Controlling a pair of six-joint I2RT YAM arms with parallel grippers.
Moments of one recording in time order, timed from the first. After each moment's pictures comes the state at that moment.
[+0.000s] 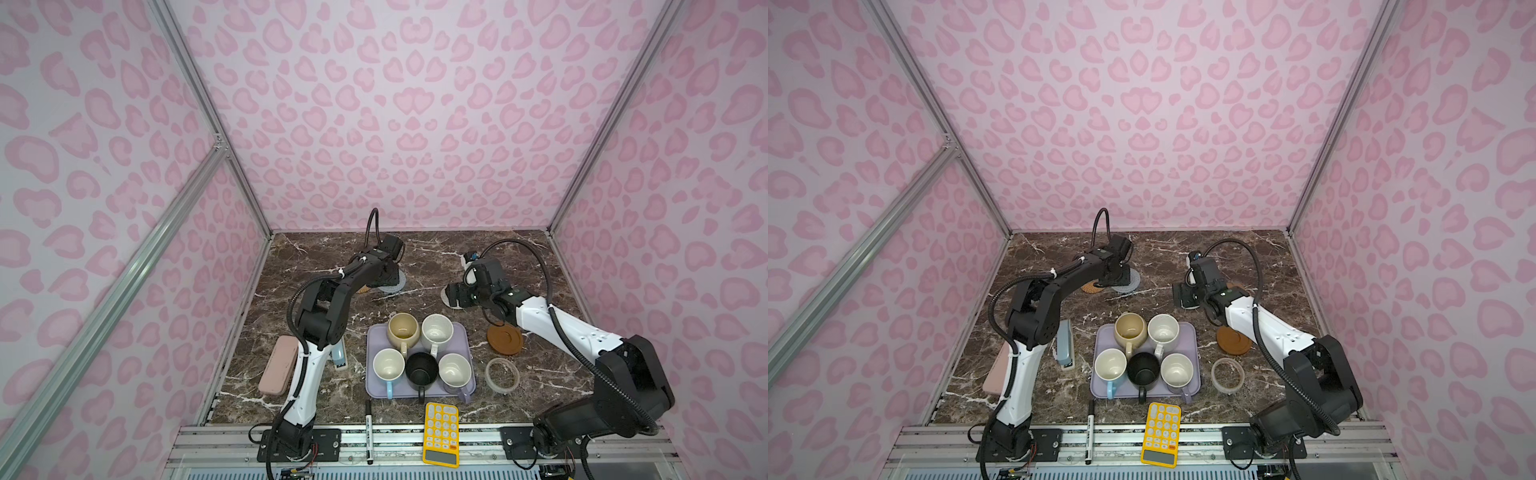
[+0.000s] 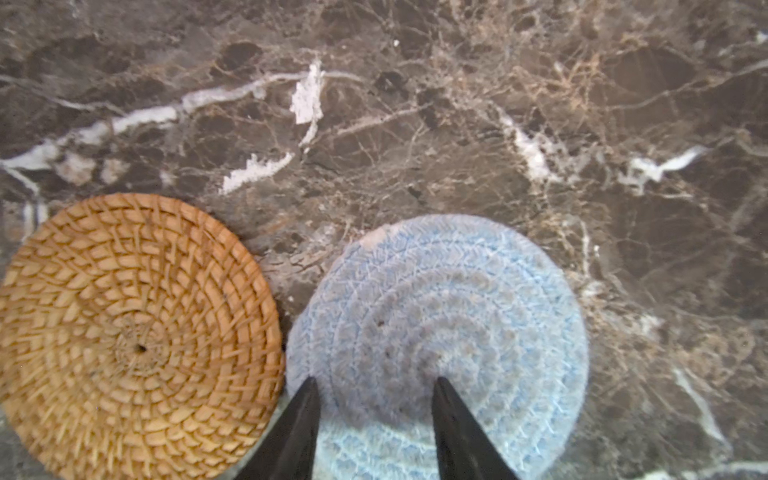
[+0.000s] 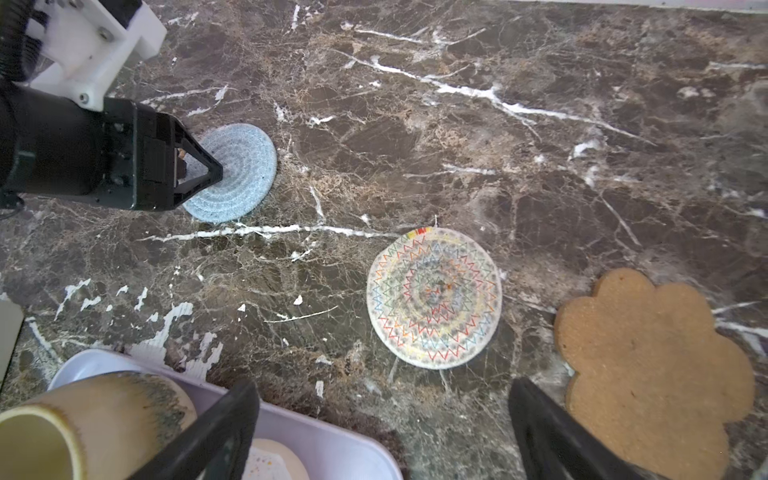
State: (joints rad) left arm -0.47 2.30 1.83 -0.70 -0.18 -0.47; right arm 0.45 1.49 0.99 -0.30 0.05 0.25
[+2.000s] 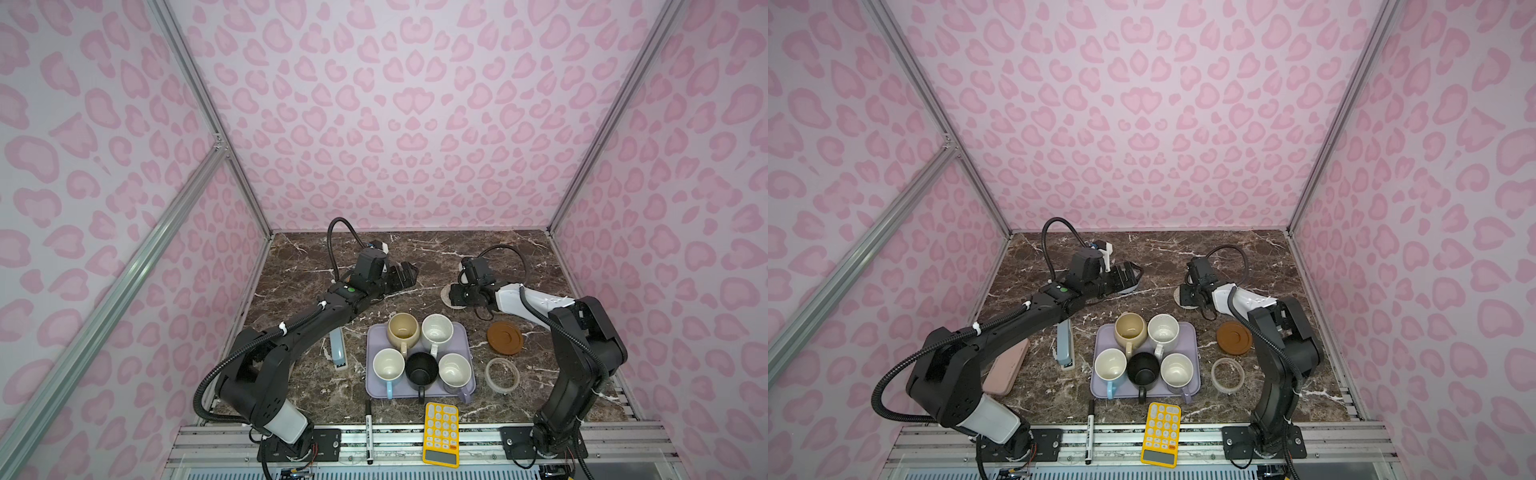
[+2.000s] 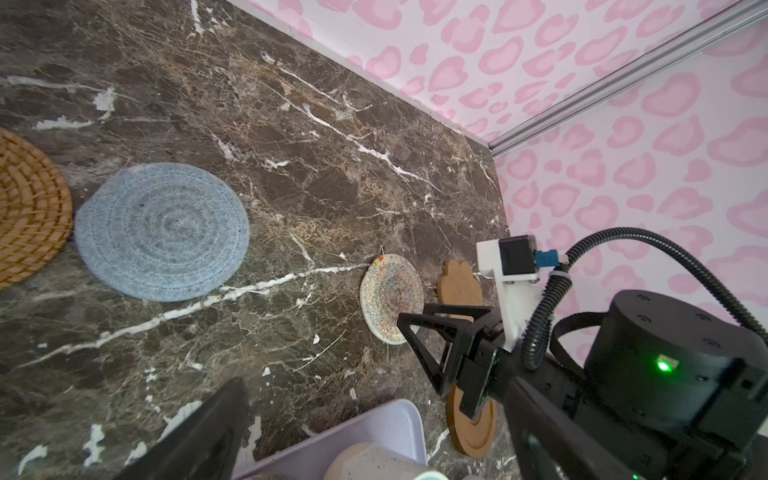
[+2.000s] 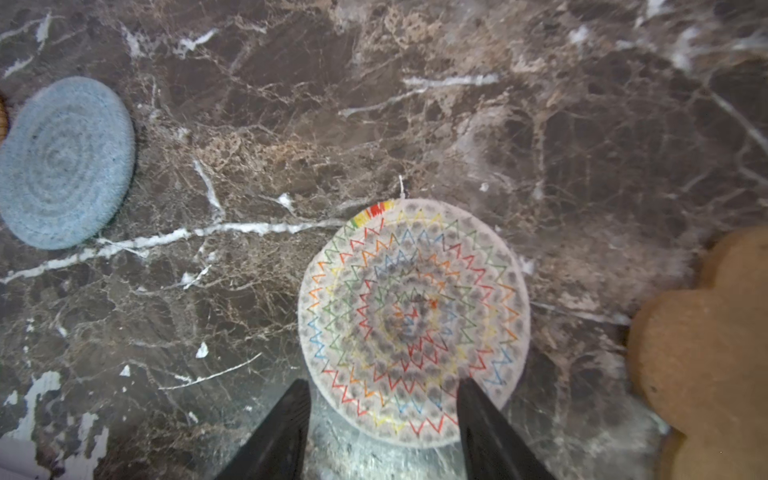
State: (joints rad) left arm -0.56 1.58 1.11 -0.09 0.14 -0.77; right arm 0.38 1.81 1.09 -0.26 0.01 0.35
